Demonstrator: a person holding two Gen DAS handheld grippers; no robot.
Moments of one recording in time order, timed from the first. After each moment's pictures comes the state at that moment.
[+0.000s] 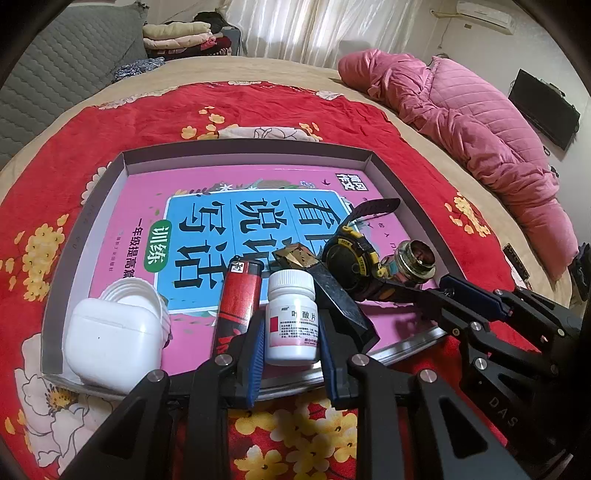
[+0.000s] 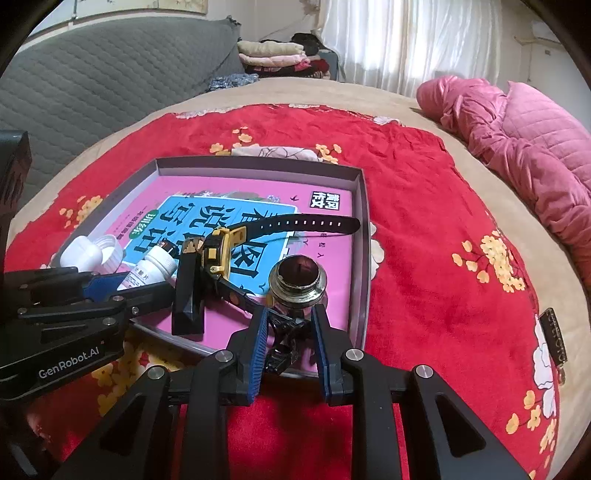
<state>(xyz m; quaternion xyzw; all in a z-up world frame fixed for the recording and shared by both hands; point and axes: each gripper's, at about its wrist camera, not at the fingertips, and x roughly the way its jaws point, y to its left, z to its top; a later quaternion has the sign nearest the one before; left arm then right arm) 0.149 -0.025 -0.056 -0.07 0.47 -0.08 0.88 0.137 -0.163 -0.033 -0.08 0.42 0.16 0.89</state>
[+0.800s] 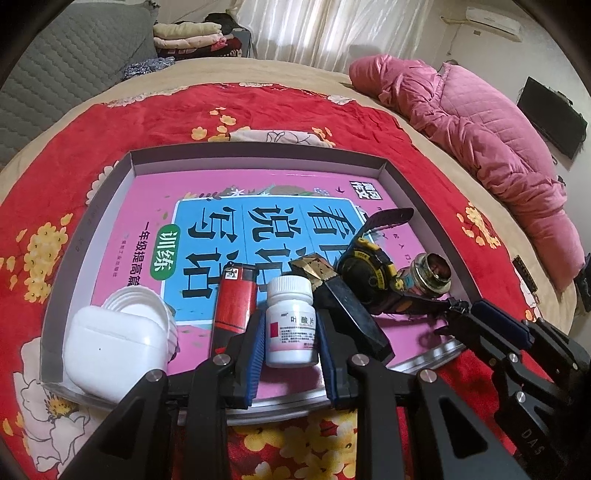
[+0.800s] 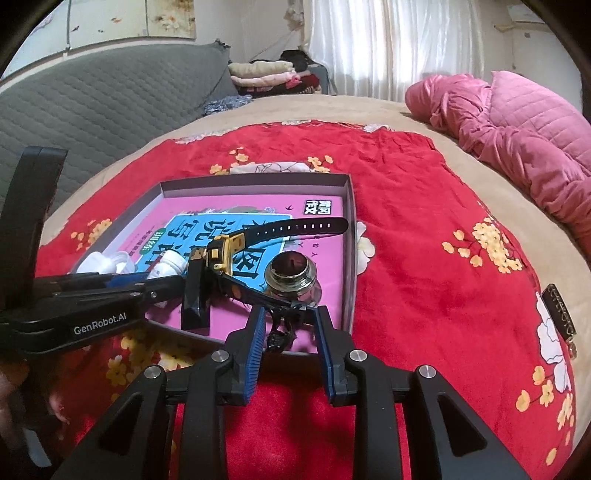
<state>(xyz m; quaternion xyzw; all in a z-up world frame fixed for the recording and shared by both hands) 0.158 -0.020 -0.060 -0.08 0.46 -0.06 0.88 0.114 -0.183 -0.028 -0.03 0.39 0.16 0.91</state>
